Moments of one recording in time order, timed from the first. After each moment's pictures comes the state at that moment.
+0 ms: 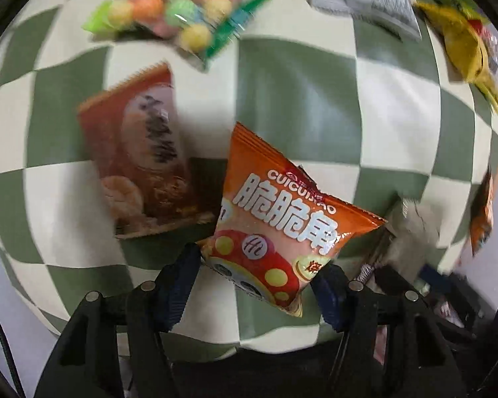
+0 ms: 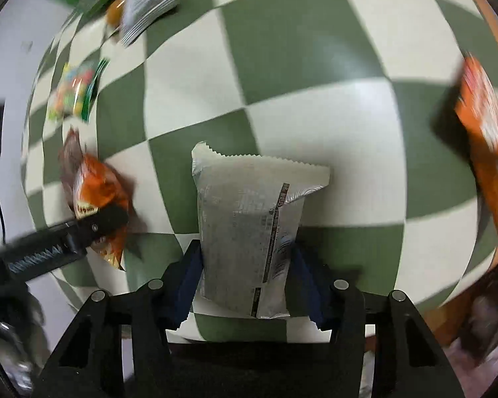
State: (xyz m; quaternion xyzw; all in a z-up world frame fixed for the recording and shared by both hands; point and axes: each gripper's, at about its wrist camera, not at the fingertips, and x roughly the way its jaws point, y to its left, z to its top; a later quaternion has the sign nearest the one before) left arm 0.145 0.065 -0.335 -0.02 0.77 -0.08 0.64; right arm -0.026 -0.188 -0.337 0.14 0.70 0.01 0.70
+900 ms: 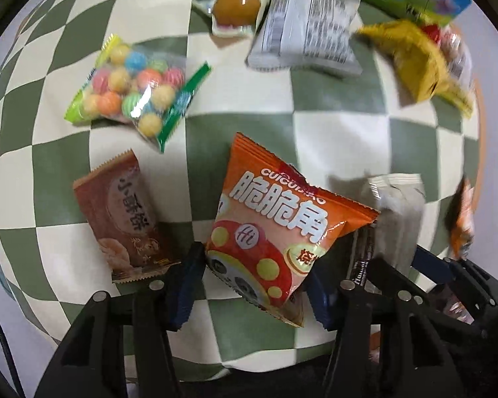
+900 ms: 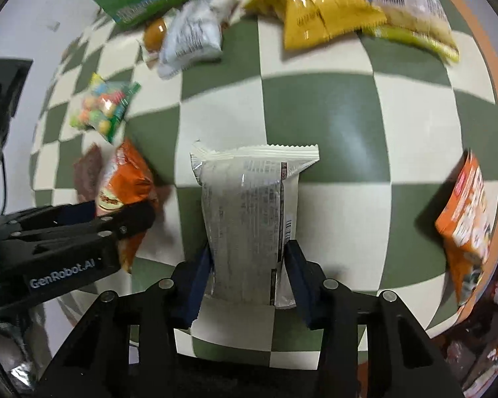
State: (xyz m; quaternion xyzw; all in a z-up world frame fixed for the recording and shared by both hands) left arm 0.178 0.028 -0.279 -0.01 0.71 -0.10 0.70; right arm -0.016 -0.212 -0.314 0.12 0.67 0.05 0.74
